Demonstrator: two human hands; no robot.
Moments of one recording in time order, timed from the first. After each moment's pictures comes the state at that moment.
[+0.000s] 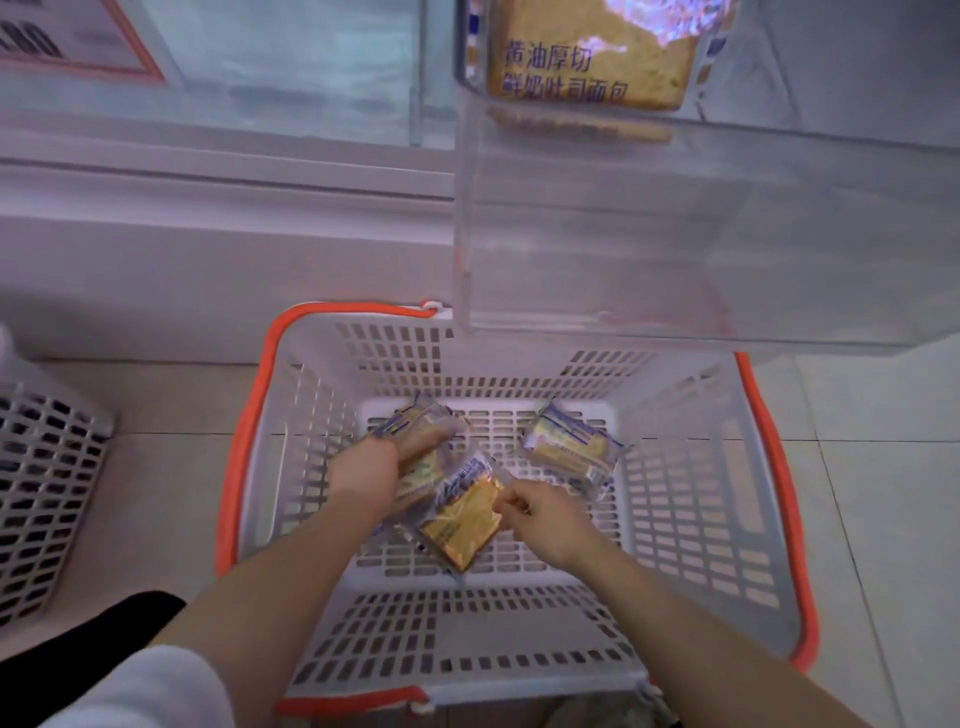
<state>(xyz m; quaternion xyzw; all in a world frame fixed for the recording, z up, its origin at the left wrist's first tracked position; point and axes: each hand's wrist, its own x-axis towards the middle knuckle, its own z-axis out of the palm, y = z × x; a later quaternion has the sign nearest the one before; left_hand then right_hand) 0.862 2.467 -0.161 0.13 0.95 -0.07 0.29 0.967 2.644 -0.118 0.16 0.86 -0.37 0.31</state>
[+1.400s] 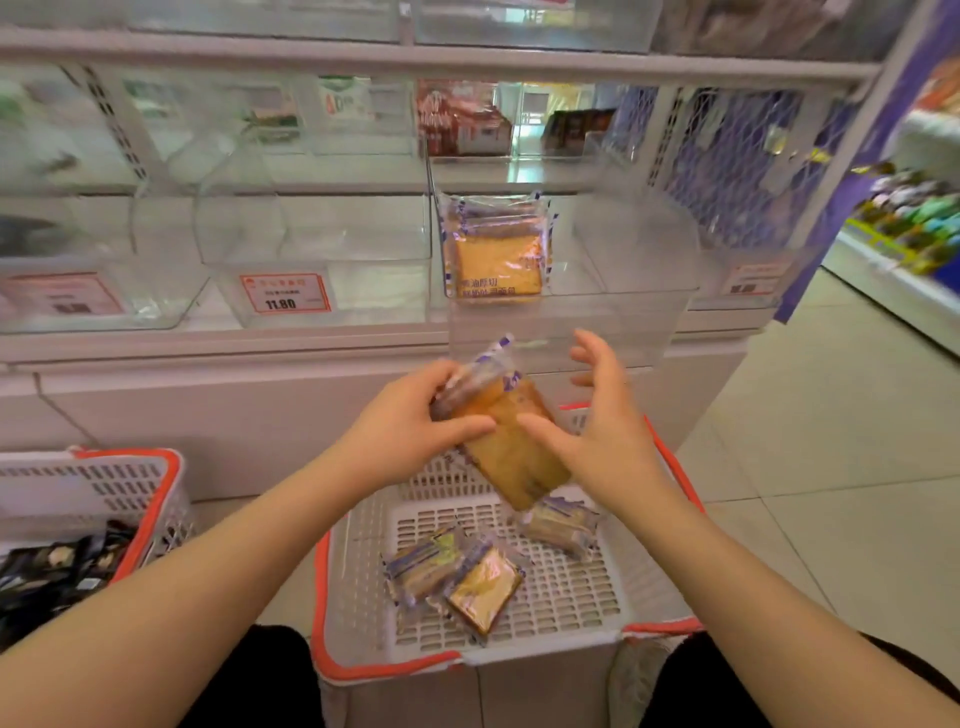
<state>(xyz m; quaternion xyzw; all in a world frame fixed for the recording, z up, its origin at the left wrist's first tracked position) 0.921 2.447 0.138 0.35 0.81 0.46 0.09 1.016 2.616 0.127 0.12 0.86 -0.44 -0.23</state>
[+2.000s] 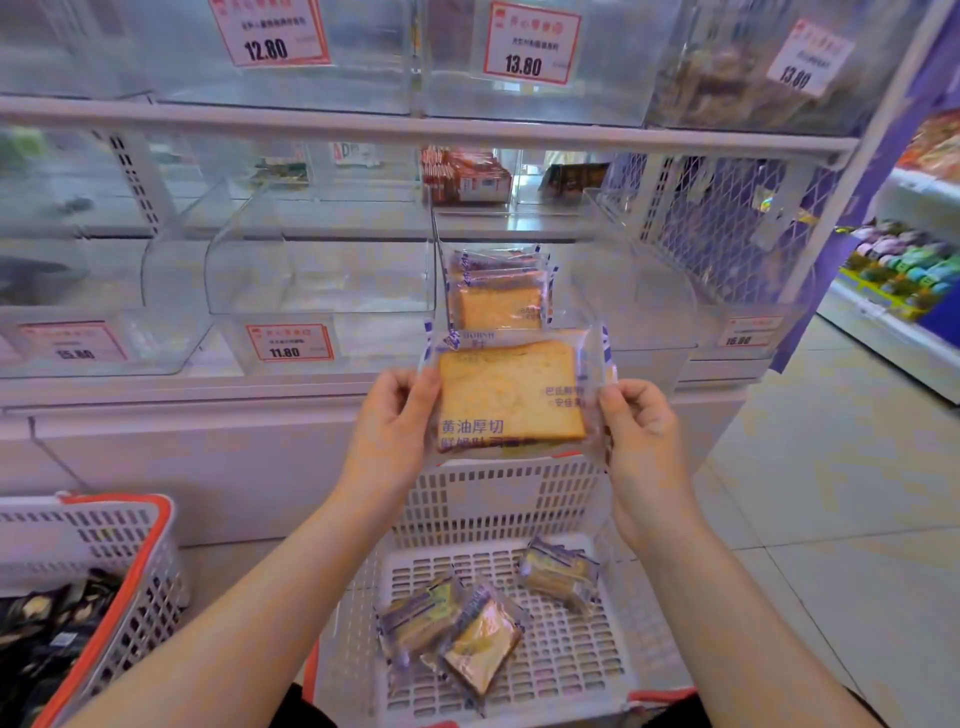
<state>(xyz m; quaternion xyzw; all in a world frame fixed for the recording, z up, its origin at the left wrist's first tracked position) 0.913 2.465 0.155 0.10 0.66 0.74 0.08 0.994 2.629 0.150 0.20 0.61 -0.70 -0.31</state>
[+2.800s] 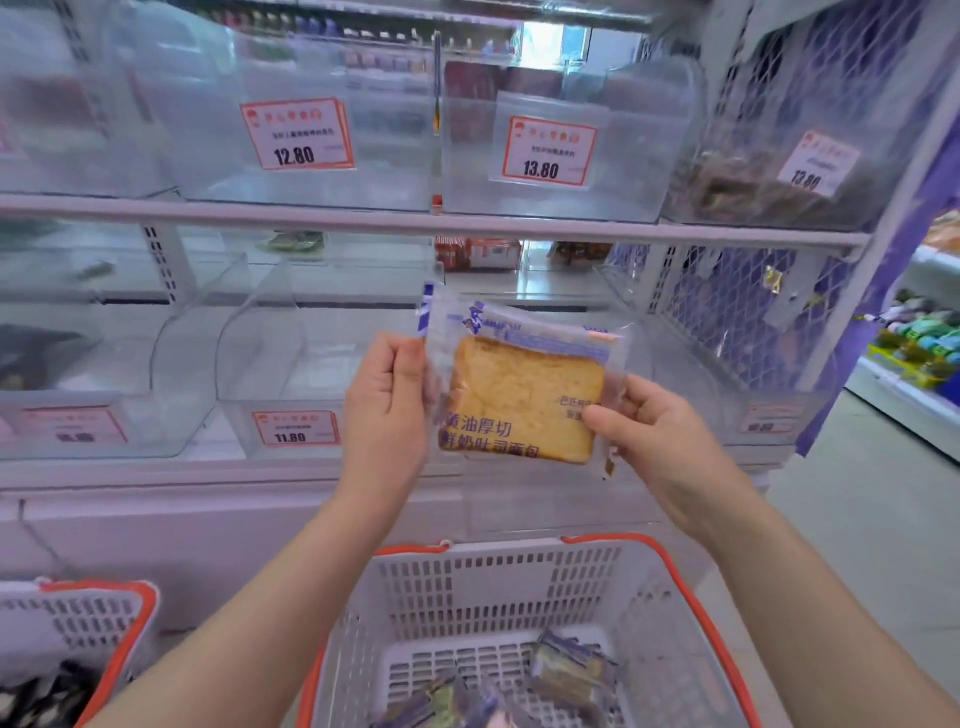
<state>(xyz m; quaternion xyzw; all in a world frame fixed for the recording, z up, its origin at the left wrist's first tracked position) 0.848 2.483 0.211 0.25 0.62 0.72 -0.17 0.941 2.673 0.214 0.03 0.71 -0.68 -0.17</state>
